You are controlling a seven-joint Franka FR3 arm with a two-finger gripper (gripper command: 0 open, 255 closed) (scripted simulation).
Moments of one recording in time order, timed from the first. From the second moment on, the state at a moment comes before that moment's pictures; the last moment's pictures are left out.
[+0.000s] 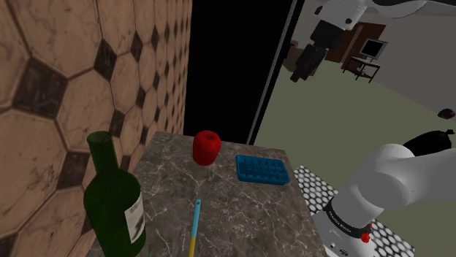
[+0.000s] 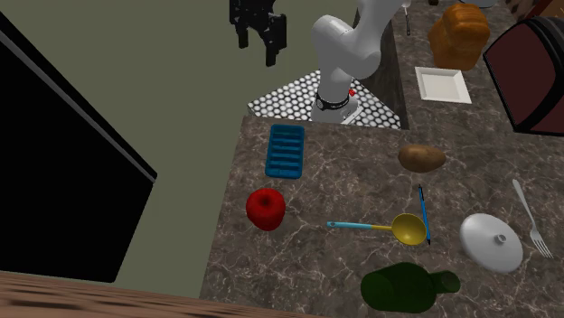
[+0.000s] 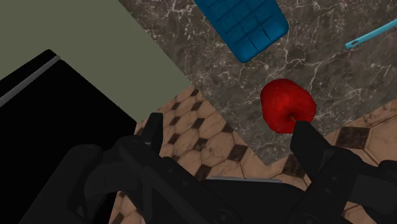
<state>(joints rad) 0.02 -0.83 0.02 -2.33 0.11 1.66 -0.11</state>
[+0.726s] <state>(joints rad) 0.03 -0.62 0.21 -2.34 0.19 1.82 0.14</state>
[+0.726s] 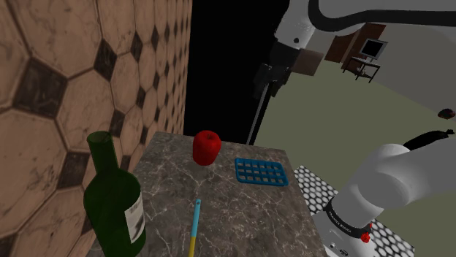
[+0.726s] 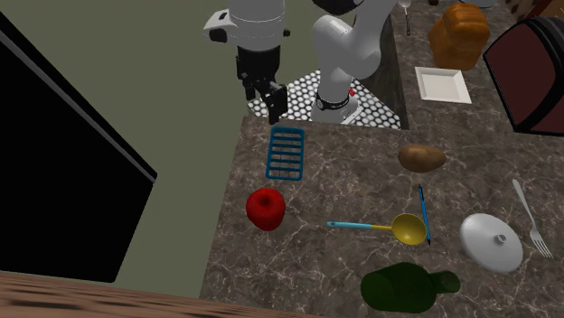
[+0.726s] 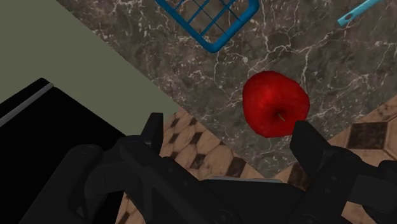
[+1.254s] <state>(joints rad) 0.02 -0.35 0.37 -2.24 0.19 1.95 0.37</state>
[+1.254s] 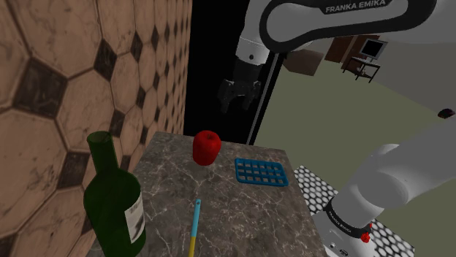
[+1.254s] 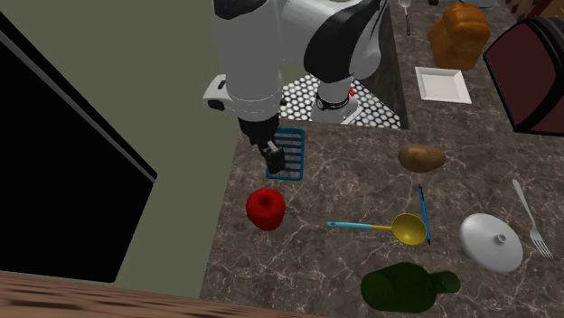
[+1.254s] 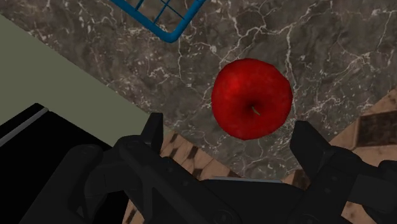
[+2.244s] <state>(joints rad) 0.02 -0.05 0.47 -2.18 0.10 2.13 0.59</state>
